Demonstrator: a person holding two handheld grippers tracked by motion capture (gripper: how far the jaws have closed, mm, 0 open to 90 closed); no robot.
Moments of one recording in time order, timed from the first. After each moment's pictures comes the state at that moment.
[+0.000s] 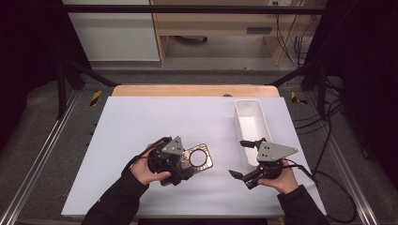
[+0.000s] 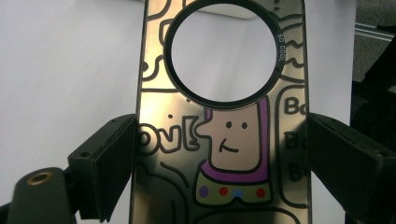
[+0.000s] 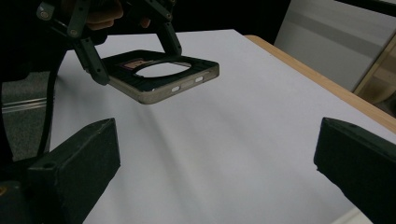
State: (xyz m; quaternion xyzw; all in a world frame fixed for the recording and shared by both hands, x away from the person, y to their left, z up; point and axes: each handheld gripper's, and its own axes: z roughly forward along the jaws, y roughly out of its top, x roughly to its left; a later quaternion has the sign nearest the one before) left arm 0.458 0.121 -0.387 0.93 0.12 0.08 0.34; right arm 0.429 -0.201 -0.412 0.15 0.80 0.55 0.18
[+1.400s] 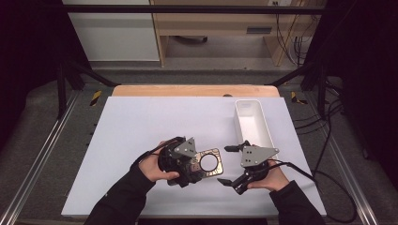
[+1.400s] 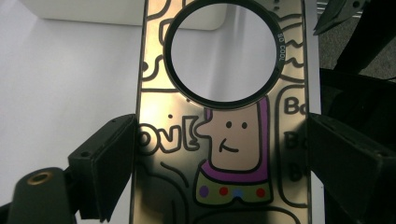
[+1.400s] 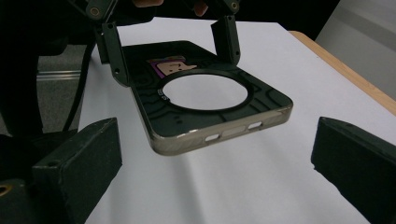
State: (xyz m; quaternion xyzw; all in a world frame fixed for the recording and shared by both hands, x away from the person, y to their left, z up) left arm 0.456 0.091 -0.377 0.94 0.05 0.05 0.32; right arm 0.430 -0.167 -0.415 0.08 0.83 0.53 0.15
